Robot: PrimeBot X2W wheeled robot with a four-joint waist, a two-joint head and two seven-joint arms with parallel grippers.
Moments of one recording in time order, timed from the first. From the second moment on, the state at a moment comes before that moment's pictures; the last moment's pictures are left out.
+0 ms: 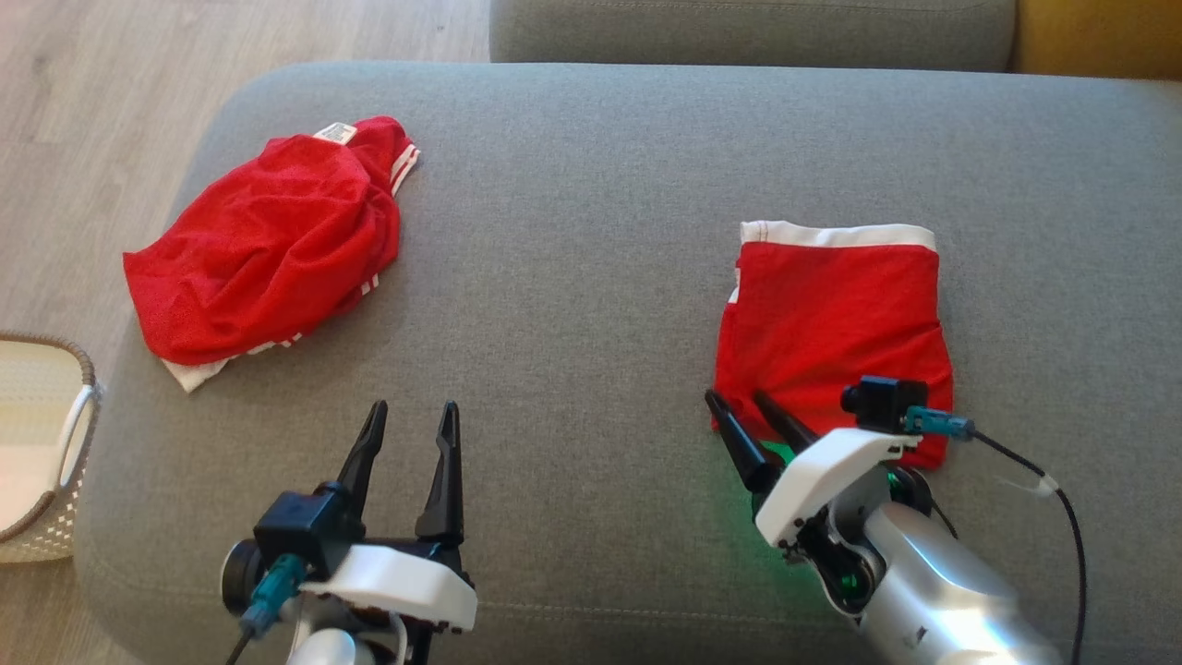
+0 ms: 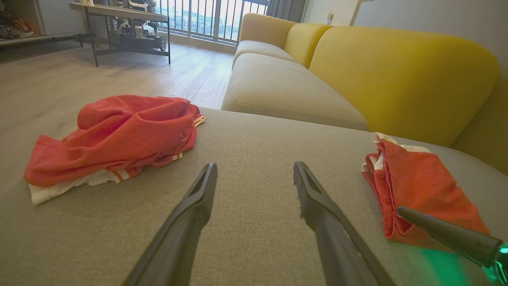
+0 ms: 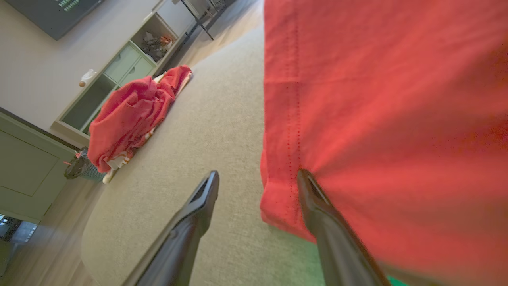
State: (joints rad) left arm 0.02 0.05 -0.31 0.12 -0.26 0.07 -0.26; right arm -0.50 -0.06 0.56 0.93 0.87 0.13 -0.23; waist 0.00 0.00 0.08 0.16
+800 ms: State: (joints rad) left arm 0.01 0.05 -0.26 0.06 -0.27 0.09 -0.26; right arm -0.41 -0.13 0.15 0.52 0.36 0.13 -0.25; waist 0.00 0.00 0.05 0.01
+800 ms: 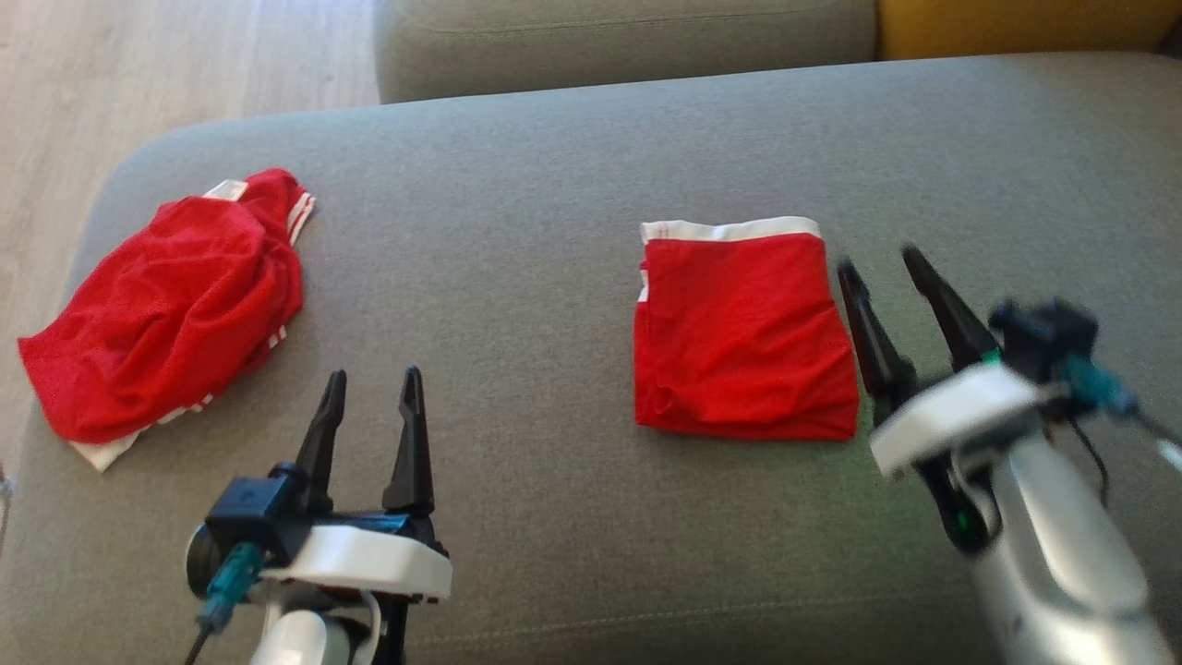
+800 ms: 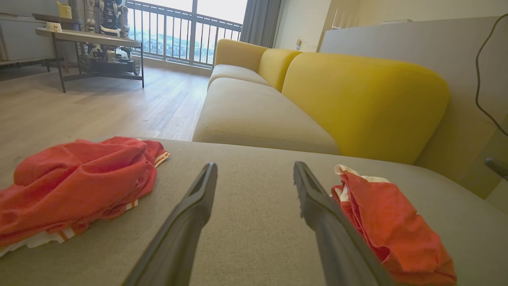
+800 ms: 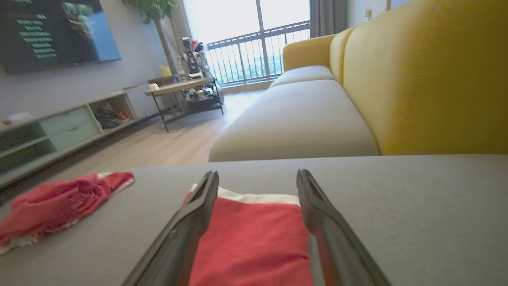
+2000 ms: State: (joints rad) left arm -0.03 0.05 -0.27 0.05 -0.21 0.09 -0.26; right arm -0.37 -0.05 -0.06 0.53 0.25 0.13 -0.12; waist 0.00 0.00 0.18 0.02
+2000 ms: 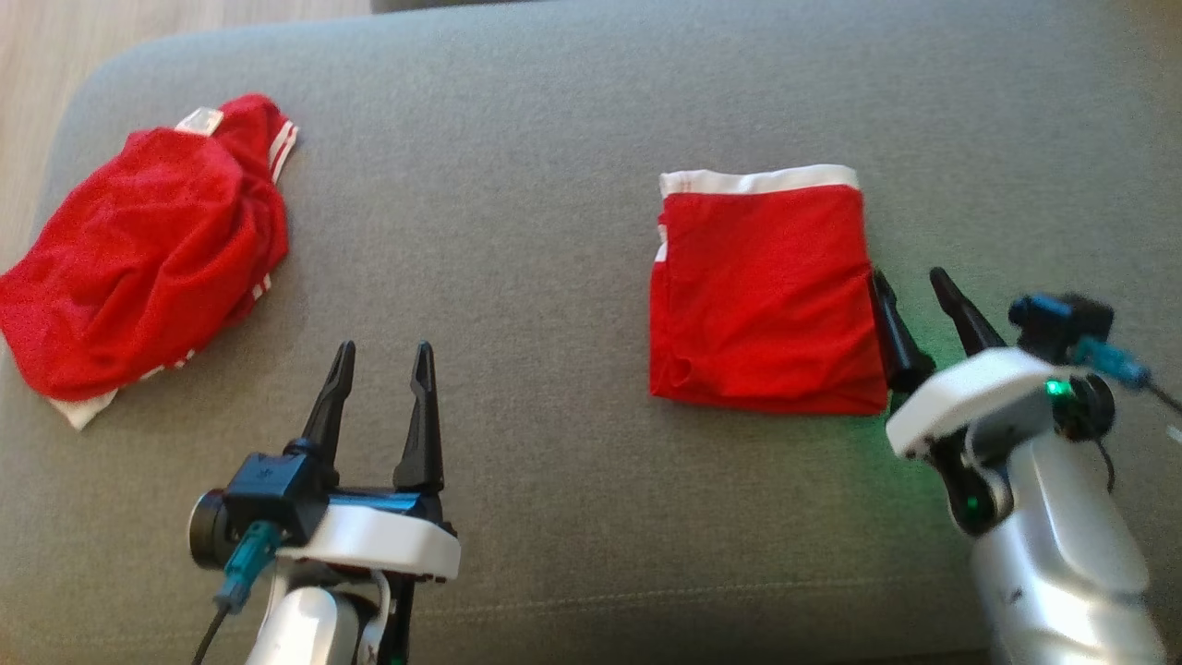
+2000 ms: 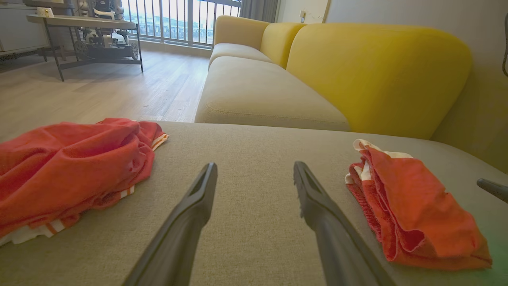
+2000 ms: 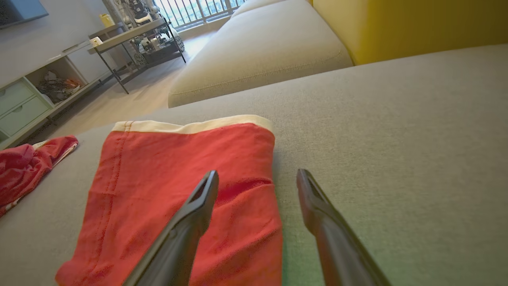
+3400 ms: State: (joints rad) left arm -0.18 0.05 -0.27 0.06 -0.11 0.02 -0.26; right arm -0.79 -0.35 0.24 0.86 0.20 0.13 -0.19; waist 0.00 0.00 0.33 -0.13
